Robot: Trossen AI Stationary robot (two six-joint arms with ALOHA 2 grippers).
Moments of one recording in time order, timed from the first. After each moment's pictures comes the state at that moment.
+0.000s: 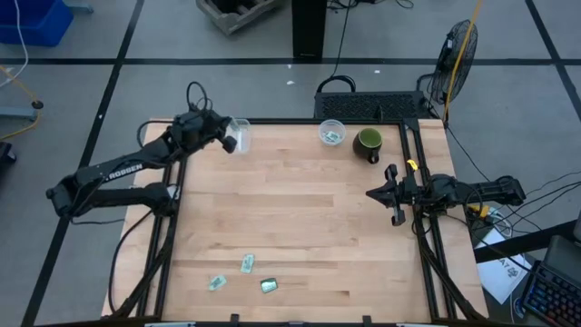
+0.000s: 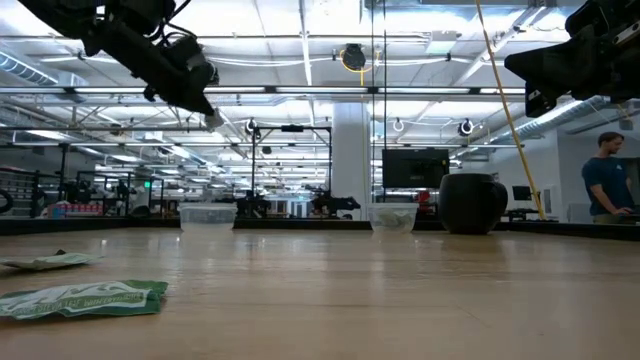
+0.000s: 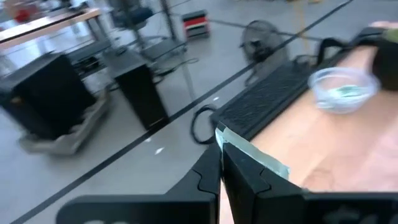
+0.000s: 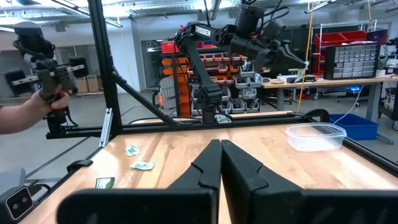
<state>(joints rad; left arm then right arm) 0.62 0.94 0.63 -0.03 -0.28 0.08 0.12 0.03 0.02 0.13 0.10 0.07</state>
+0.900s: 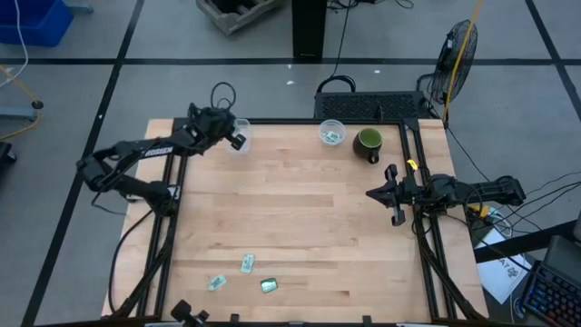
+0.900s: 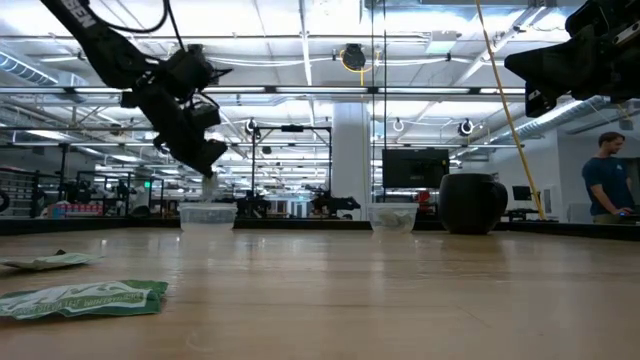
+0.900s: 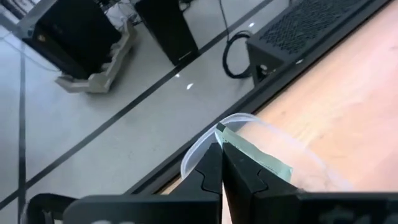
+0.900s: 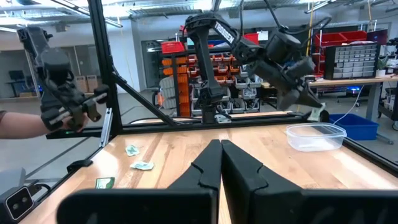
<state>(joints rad) 0.76 1.34 0.63 0.09 -0.32 0.13 0.12 0.03 0.01 0.13 0.10 0.07</state>
